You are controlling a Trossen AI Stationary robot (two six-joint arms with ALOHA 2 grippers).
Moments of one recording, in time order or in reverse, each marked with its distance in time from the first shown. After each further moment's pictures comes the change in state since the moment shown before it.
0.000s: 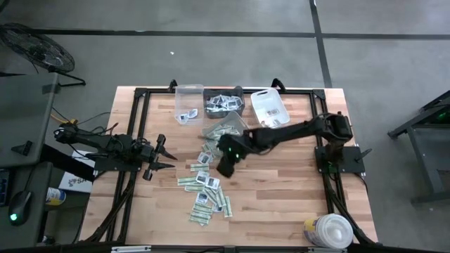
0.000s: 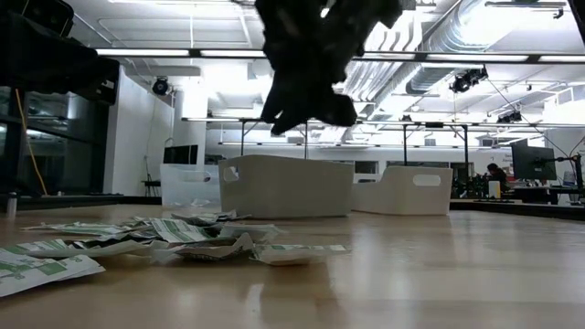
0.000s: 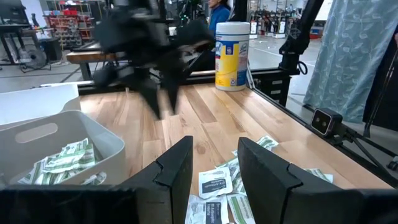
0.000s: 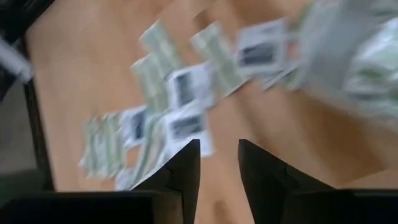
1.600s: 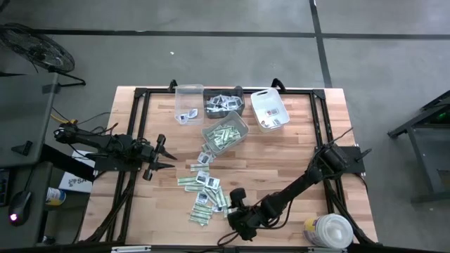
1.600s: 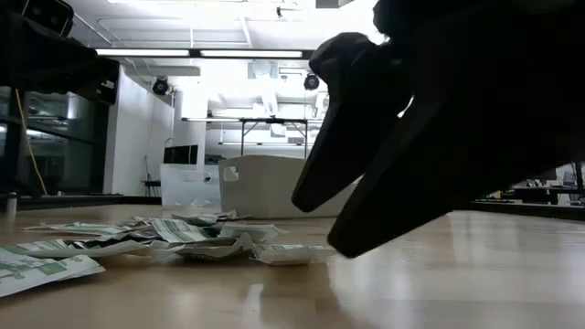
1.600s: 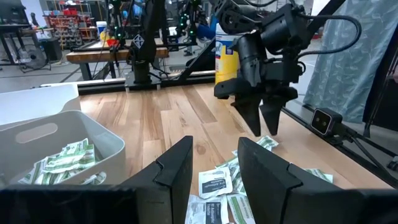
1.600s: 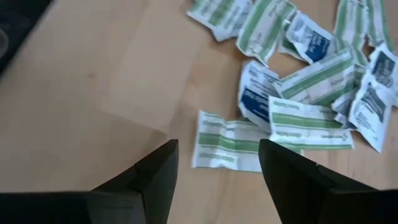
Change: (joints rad) left arm 0.000 0.000 0.000 0.000 0.000 0.000; right arm 0.566 0.243 0.000 0.170 0.526 -0.492
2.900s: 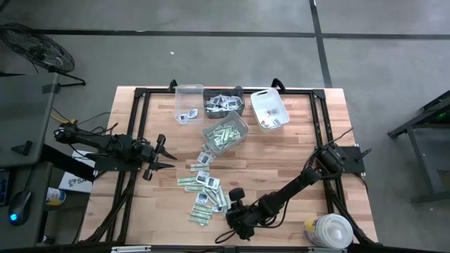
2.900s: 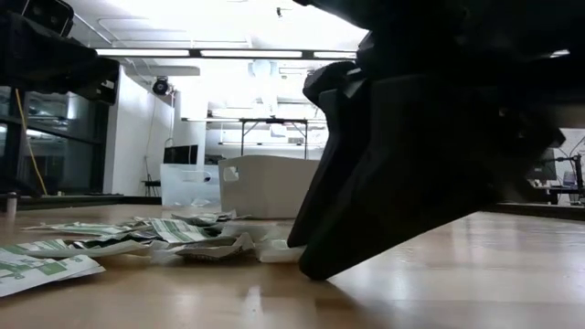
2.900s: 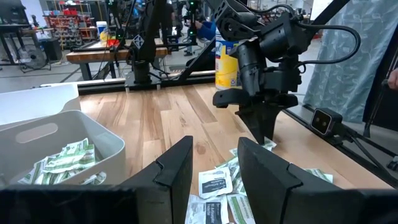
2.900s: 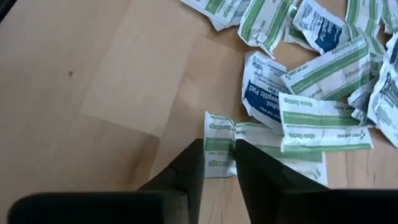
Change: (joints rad) left arm 0.000 0.000 0.000 0.000 0.000 0.000; right arm -0.035 0.051 0.002 -0.016 0.014 0.002
